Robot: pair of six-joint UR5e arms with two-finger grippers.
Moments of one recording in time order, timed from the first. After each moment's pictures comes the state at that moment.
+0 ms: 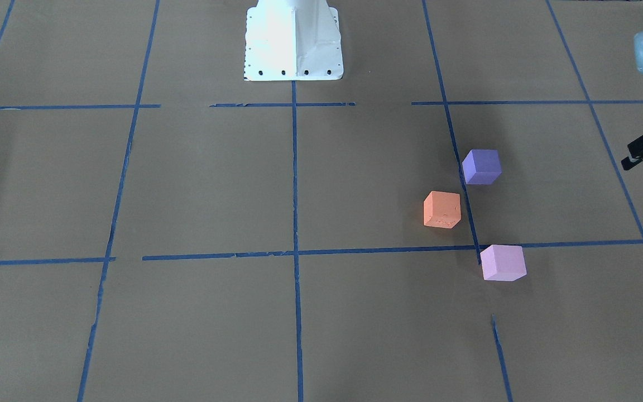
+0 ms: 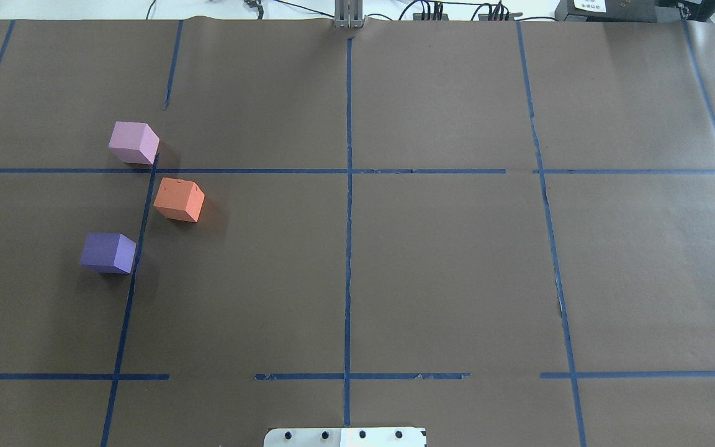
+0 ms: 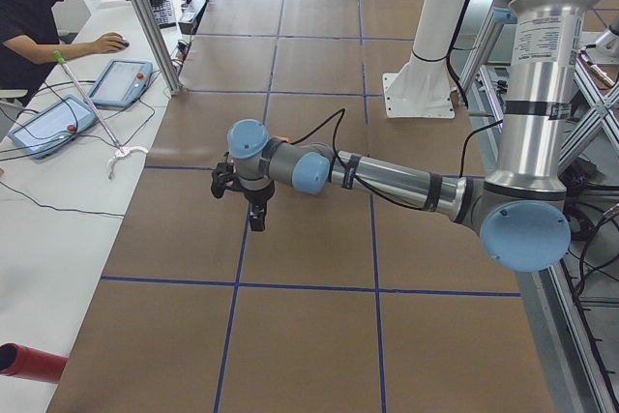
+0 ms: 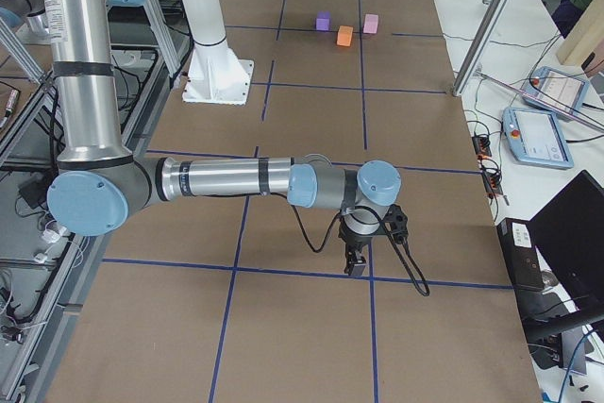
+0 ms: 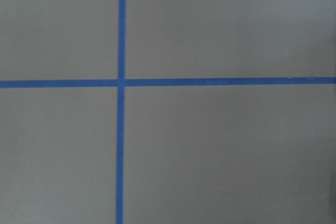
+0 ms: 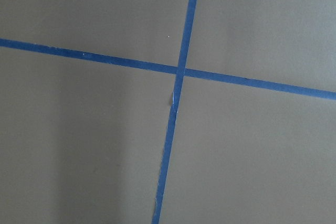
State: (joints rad) left arm -1.29 -1.66 -1.76 -1.66 -2.35 -0.37; right arm 1.52 -1.51 1.59 -1.72 2.29 -0.16
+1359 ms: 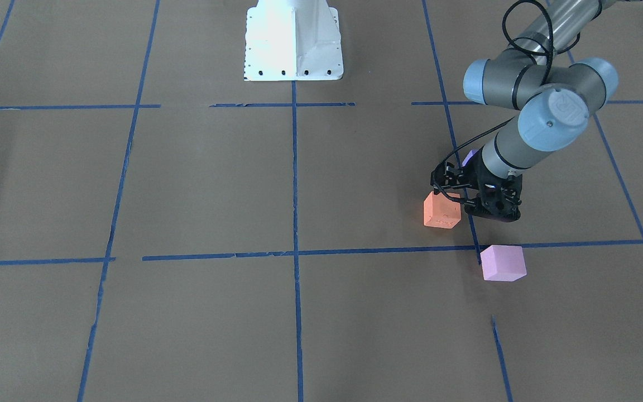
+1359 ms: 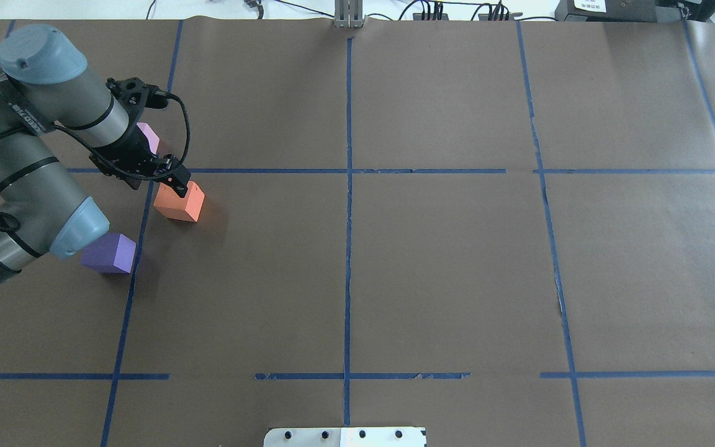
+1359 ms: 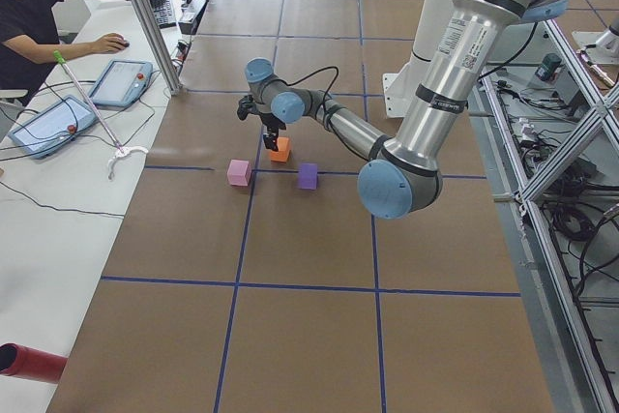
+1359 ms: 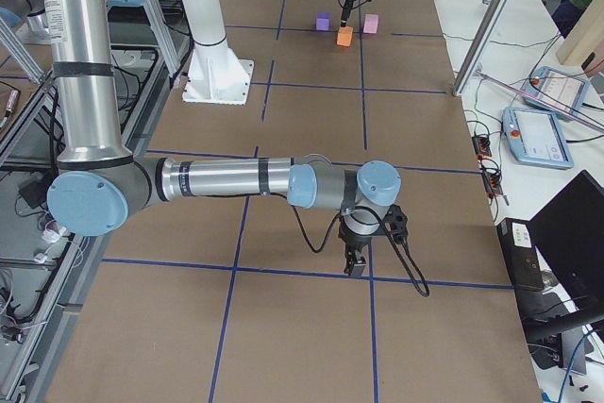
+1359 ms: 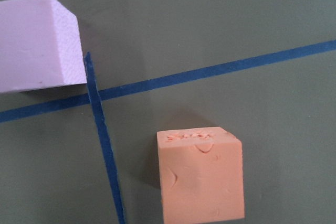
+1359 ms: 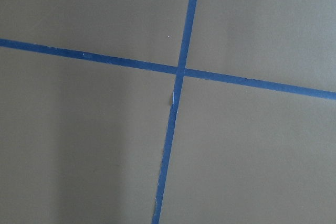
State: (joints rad) left arm -0.87 -2.01 -1.61 -1.69 -2.26 -0.68; right arm 1.52 -1.51 1.59 -1.72 2.29 -0.16
